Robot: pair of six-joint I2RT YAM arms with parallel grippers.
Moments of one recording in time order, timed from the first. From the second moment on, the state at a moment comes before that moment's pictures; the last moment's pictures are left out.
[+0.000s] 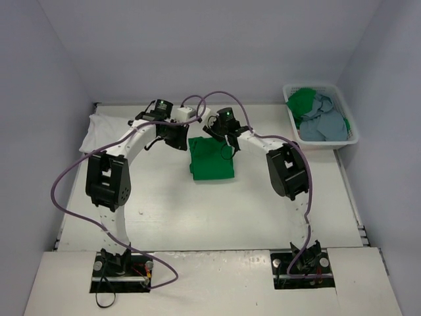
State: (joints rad) left arm -0.31 1.96 1.66 -0.71 0.46 0.17; right arm 0.50 2.20 1.63 -0.02 -0.06 -0.62
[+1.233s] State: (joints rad) left arm -0.23 1.74 1.39 -0.37 0.80 -0.10; right arm 0.42 1.93 1.40 -0.32 -0.32 -0.40
